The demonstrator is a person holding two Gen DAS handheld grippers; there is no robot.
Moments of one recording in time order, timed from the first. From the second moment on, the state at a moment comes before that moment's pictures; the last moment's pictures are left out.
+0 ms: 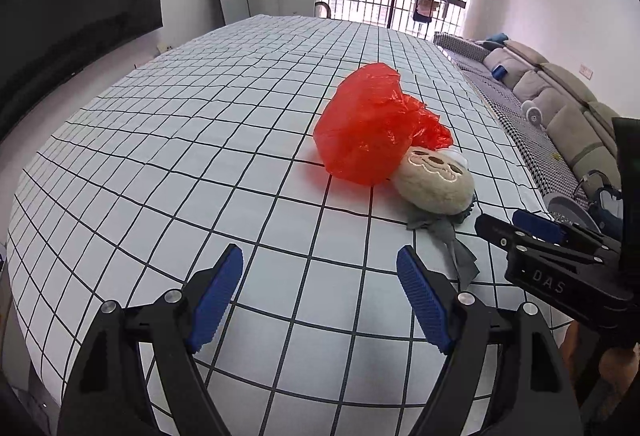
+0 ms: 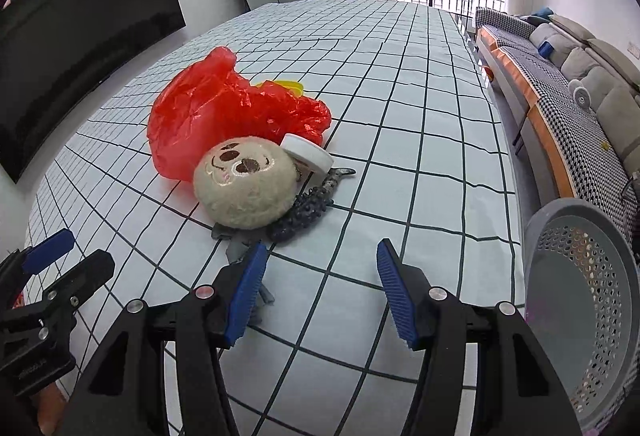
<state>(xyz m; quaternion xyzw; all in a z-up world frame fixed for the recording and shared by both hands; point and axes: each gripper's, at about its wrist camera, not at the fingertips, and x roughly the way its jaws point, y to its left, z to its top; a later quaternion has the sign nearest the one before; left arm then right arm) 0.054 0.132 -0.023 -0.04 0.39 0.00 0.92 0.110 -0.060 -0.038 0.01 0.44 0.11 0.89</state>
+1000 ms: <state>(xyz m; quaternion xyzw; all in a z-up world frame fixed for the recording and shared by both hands) 0.066 0.111 -0.031 -0.04 0.41 -0.03 0.91 0.131 -0.105 -0.039 0.01 0.44 0.06 0.89</state>
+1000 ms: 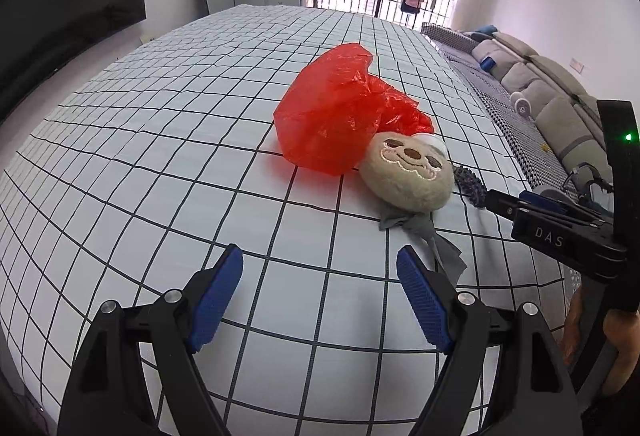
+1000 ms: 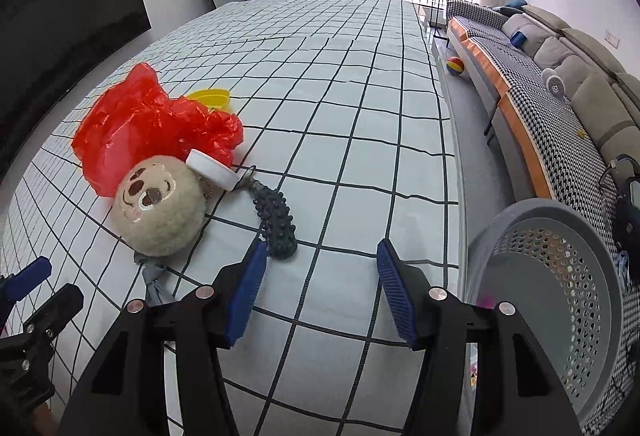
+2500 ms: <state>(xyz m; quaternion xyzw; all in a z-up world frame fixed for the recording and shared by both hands) 0.106 0.028 -0.050 0.00 0.45 0.00 0.89 0.063 -0.193 -0.027 0.13 0.40 0.09 0.90</state>
